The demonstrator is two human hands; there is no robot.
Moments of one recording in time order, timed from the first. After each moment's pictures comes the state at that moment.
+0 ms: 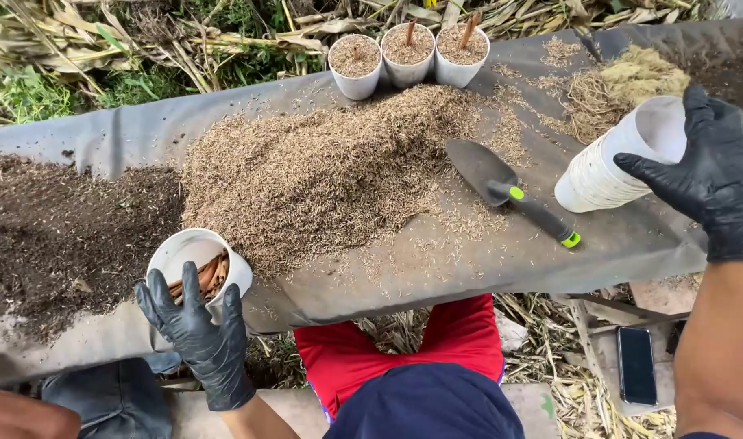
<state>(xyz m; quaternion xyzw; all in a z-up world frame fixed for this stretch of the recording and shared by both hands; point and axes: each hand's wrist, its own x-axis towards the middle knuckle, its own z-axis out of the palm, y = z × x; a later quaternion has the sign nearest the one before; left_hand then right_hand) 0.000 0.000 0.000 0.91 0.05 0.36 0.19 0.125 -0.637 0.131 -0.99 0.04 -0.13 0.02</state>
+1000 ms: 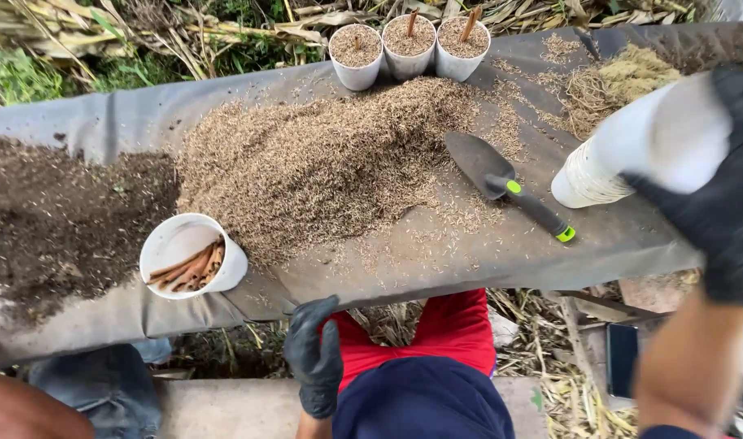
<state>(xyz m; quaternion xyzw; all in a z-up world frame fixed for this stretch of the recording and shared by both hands) -0.054 -0.134 -0.036 0.77 -0.06 0.37 0.52 0.075 -0.575 0.161 -0.95 0.07 -0.20 0.22</state>
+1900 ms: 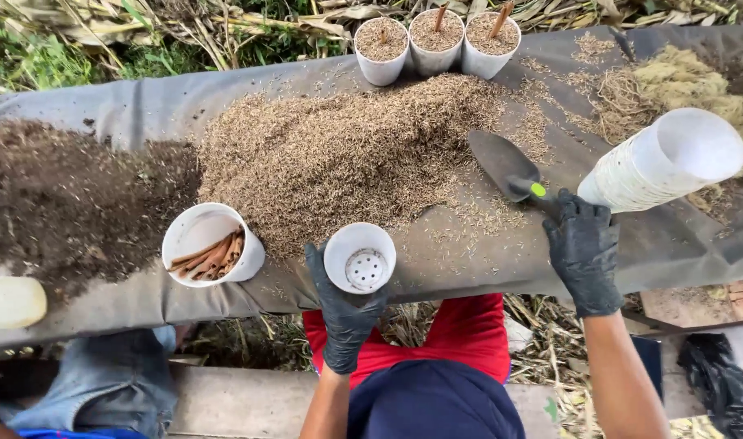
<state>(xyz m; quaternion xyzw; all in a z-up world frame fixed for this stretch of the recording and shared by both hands) 0.002 -0.159 -0.051 0.74 -0.04 0.37 0.56 0.065 -0.536 -0.015 -0.97 0.01 -0.19 -0.14</state>
